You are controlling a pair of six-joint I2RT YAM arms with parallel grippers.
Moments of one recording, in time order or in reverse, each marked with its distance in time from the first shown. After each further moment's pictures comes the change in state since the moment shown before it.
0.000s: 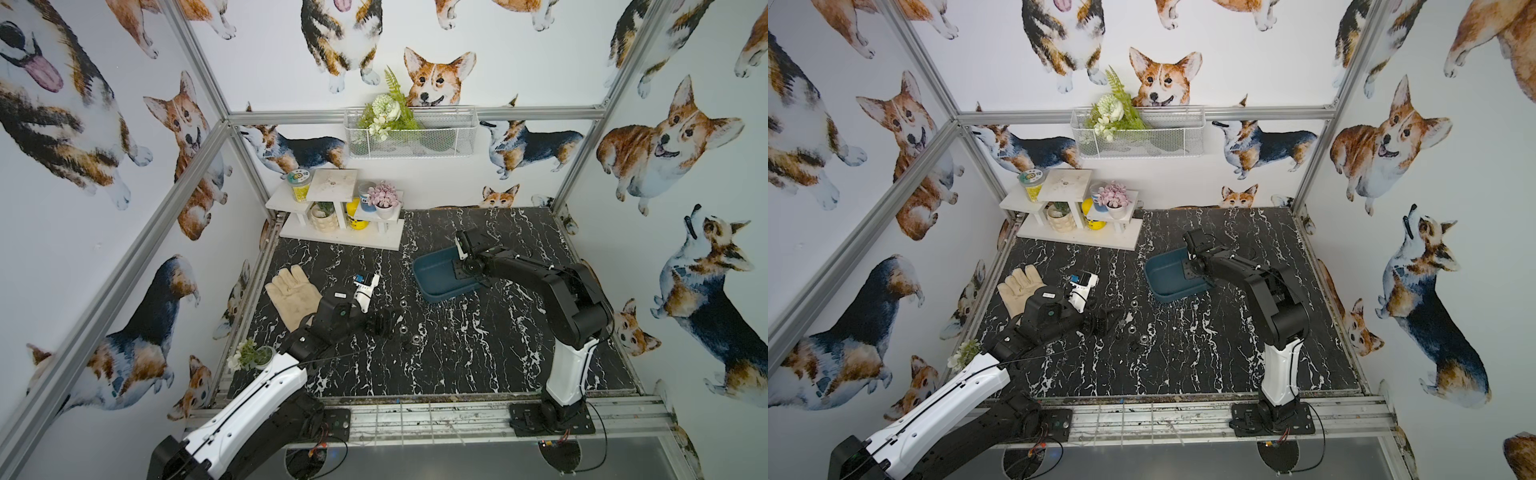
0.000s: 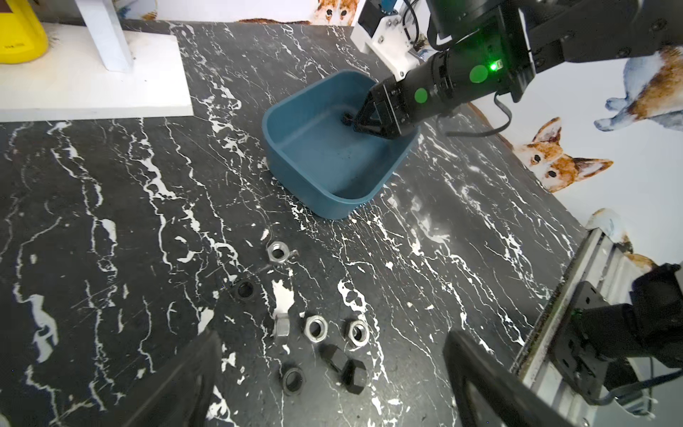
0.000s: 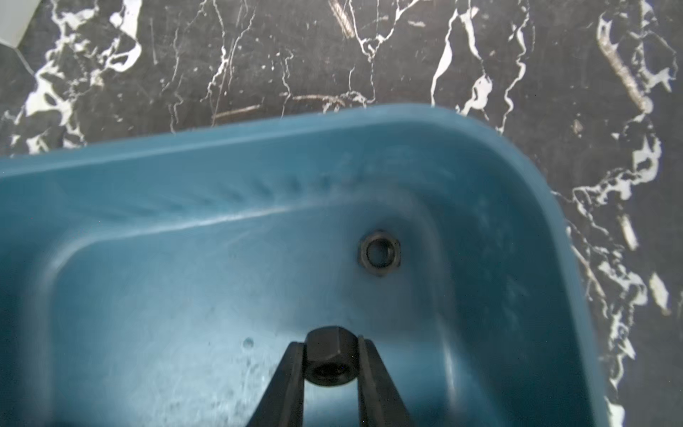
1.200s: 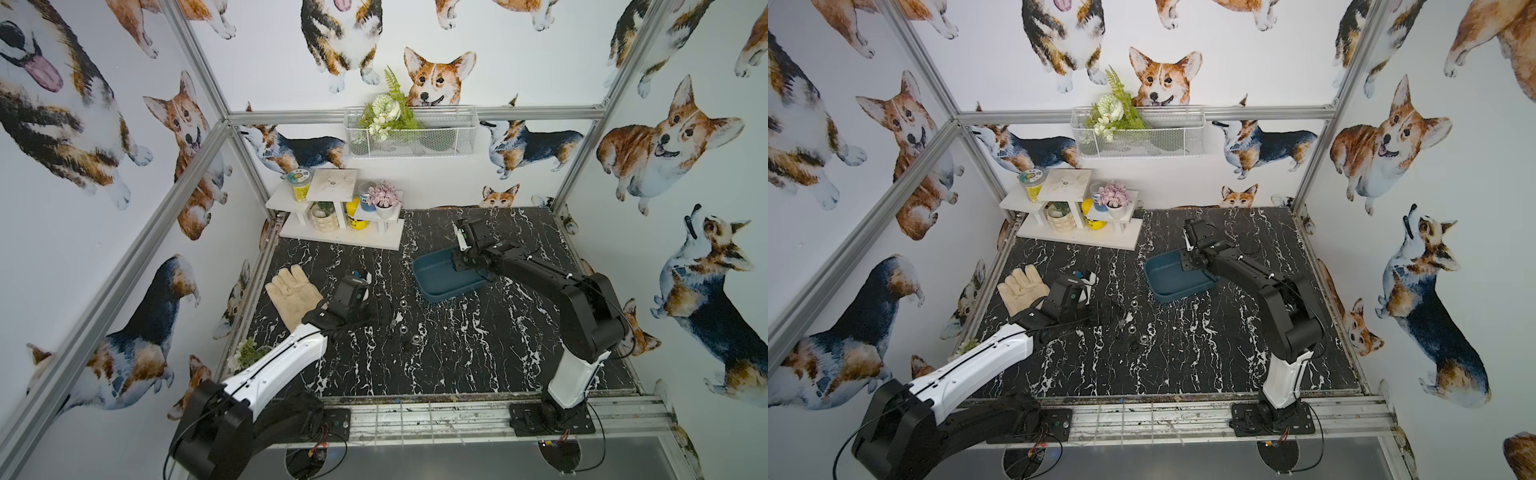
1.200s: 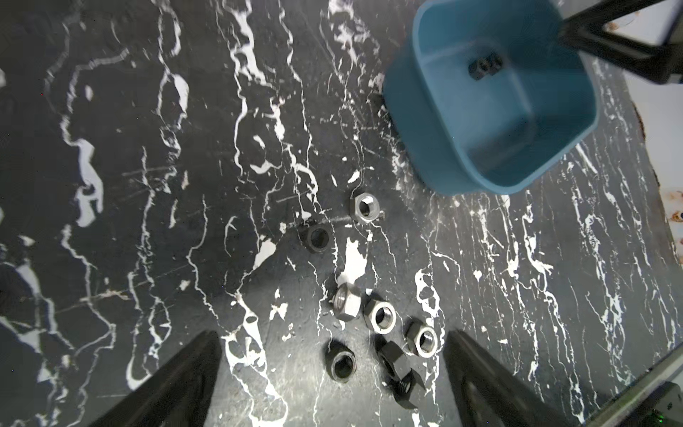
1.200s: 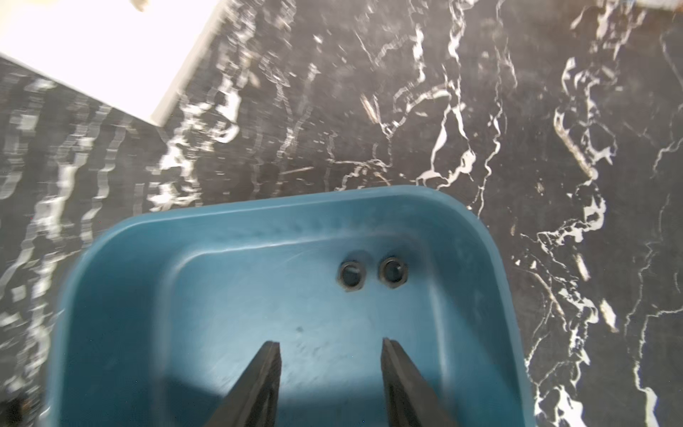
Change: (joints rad) left arm 0.059 0.348 0.102 -0.124 -0.097 -0.249; right arm 0.027 -0.191 -0.046 -0.002 -0.066 -0.017
